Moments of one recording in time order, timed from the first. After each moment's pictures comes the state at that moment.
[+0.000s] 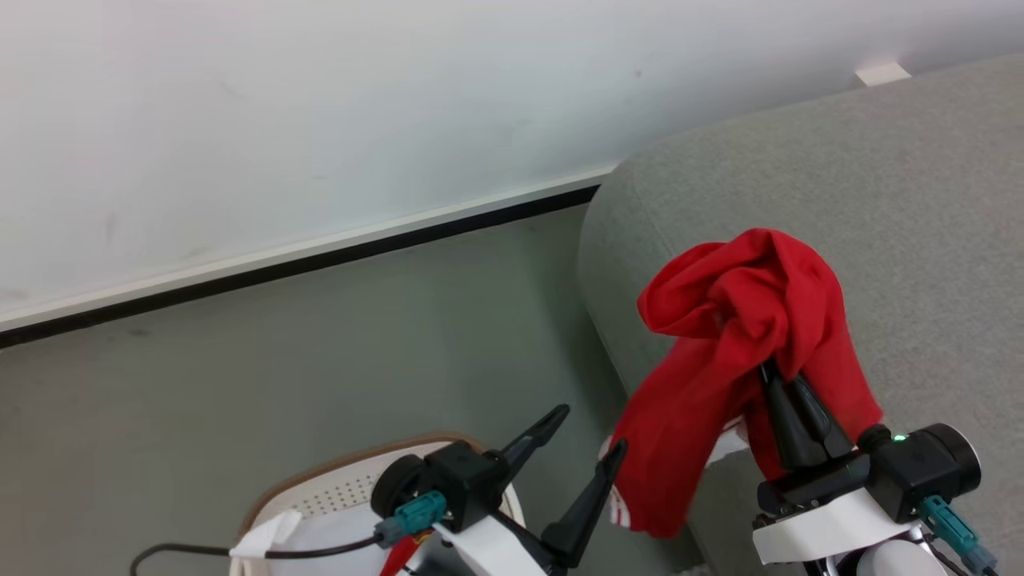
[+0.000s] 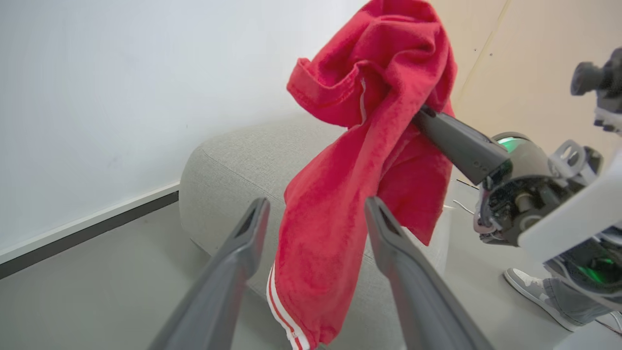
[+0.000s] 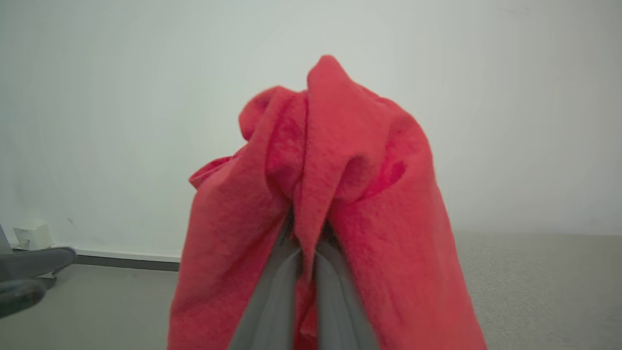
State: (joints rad) left arm -0.30 0.16 -0.70 0.07 -0.42 -0.03 -0.08; right arm -0.22 -0.08 0.23 0.16 0.20 0.13 -0.26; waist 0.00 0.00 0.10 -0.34
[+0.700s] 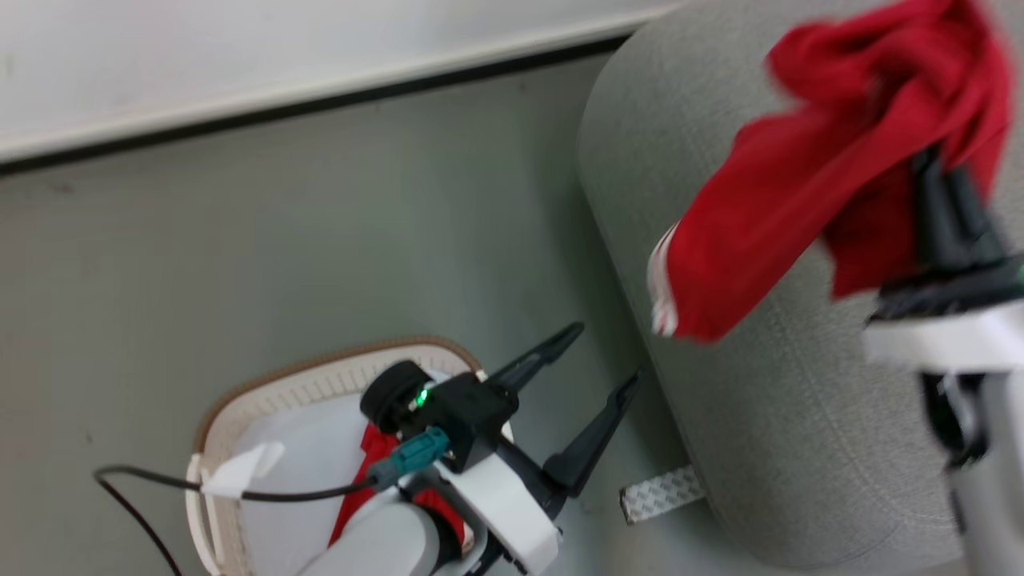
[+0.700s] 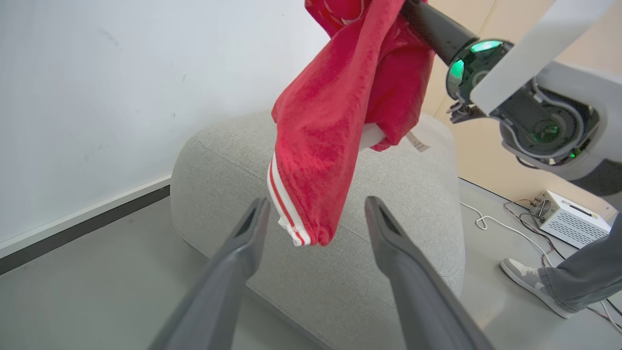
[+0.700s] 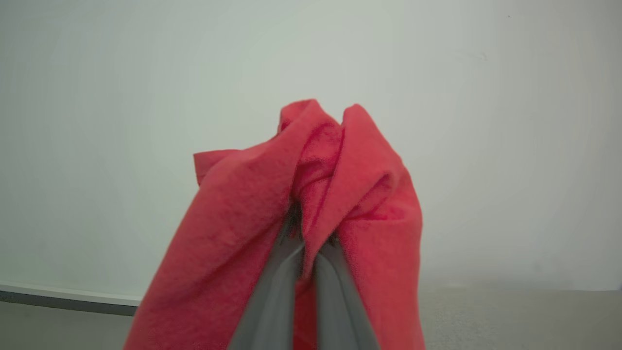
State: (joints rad) left arm -0.45 0.22 -0.71 -0.02 -0.37 -0.06 -0.03; right arm -0.52 -0.13 0.07 0.15 0.21 0.13 -0.26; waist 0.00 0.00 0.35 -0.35
